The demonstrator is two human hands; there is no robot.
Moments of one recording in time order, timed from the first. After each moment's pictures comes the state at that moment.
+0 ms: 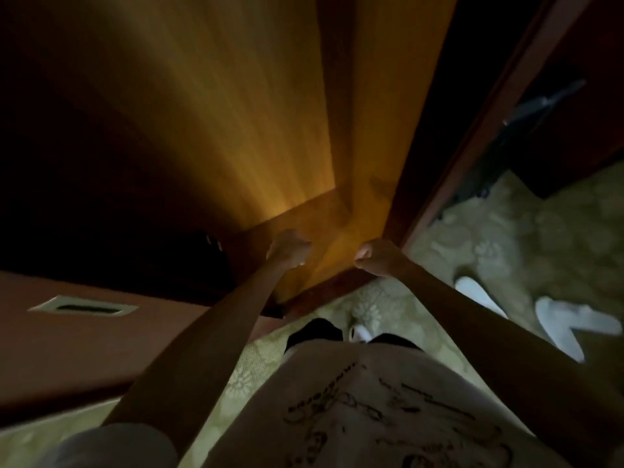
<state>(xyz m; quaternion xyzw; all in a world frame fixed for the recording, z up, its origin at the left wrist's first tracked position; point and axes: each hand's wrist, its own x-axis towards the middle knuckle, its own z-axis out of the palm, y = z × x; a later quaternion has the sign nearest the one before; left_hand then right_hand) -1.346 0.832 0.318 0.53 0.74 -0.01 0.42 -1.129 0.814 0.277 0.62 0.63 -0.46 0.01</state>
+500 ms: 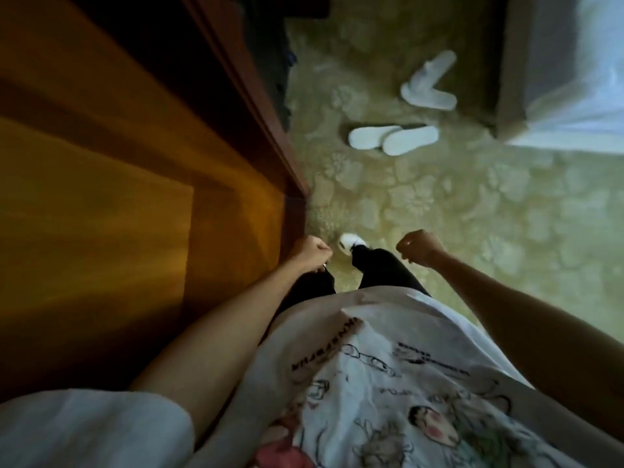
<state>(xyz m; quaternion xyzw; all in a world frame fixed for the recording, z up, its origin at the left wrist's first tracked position) -1.233 0.811 0.181 0.72 0.39 -0.36 0.45 -1.092 0.582 0.163 0.86 0.04 -0.49 -0.14</state>
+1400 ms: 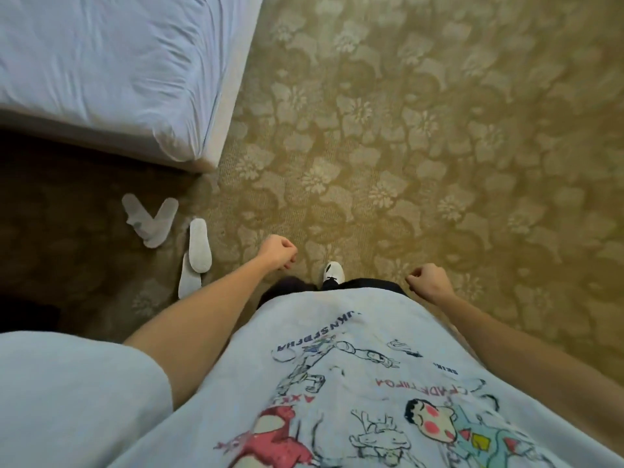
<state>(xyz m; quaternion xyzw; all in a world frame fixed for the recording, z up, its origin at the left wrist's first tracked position) -0.975 0.441 0.173 0.82 -0.17 -0.54 0.14 -1.294 0.284 0.166 0.66 -0.60 -0.27 -0.36</state>
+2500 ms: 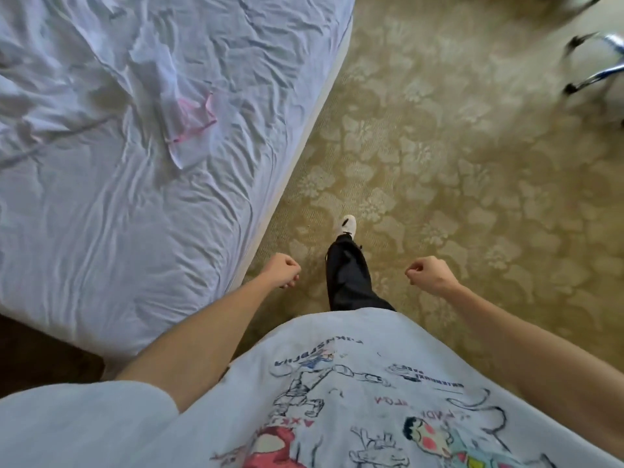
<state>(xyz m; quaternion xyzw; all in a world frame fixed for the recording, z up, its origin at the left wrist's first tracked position) -0.461 -0.096 0.157 0.81 -0.12 -0.53 0.21 -0.714 -0.336 0.203 0.75 -0.51 -0.26 -0.33</state>
